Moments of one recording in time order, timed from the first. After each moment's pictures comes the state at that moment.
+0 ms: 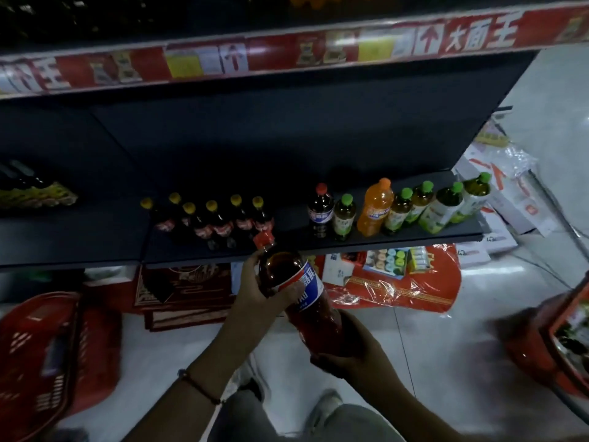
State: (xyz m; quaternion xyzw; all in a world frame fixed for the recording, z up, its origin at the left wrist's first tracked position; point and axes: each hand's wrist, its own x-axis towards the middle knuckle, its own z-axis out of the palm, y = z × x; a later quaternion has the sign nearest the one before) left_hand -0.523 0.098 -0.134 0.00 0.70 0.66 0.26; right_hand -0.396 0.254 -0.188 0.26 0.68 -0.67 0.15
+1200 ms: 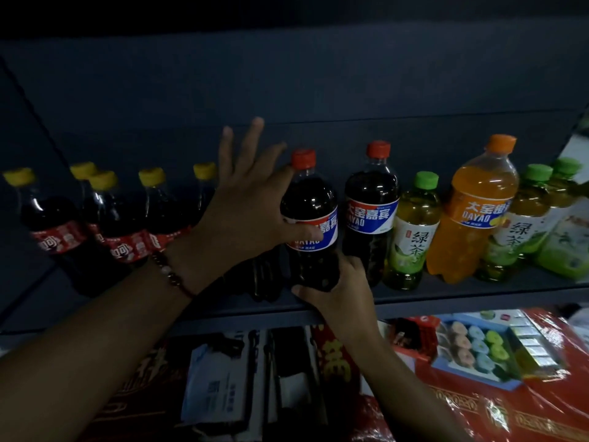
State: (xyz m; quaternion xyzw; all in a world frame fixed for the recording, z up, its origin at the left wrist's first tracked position) left_hand -0.784 0.135 -0.382 0.40 0.87 0.01 -0.29; right_hand -0.694 0.272 -0.525 0.15 0.84 -0.46 -0.23
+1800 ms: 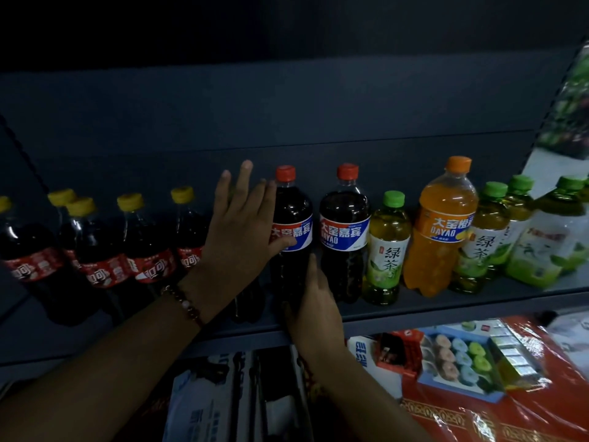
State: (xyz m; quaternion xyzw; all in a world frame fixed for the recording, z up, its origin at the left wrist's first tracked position) left_hand -0.789 0.161 -0.409 0.33 0.88 -0.04 -0.34; right_hand -0.707 0.263 -0.534 0.16 0.89 -0.36 -0.21
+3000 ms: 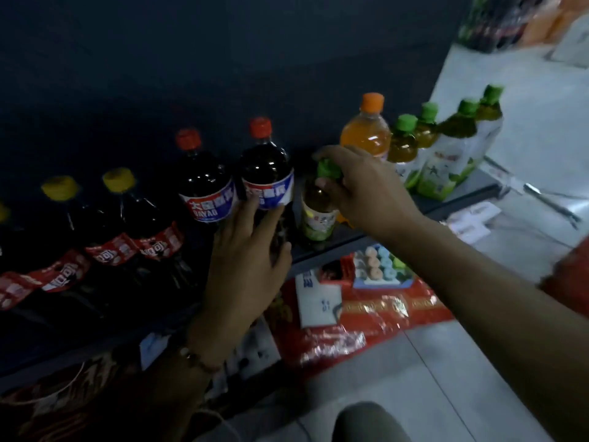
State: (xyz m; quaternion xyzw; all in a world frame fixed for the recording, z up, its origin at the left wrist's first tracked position) left_hand -0.707 0.210 -0.454 0.42 0.87 0.24 -0.09; right_hand -0.627 0.396 -0.375 0.12 0.95 -0.17 -0.22
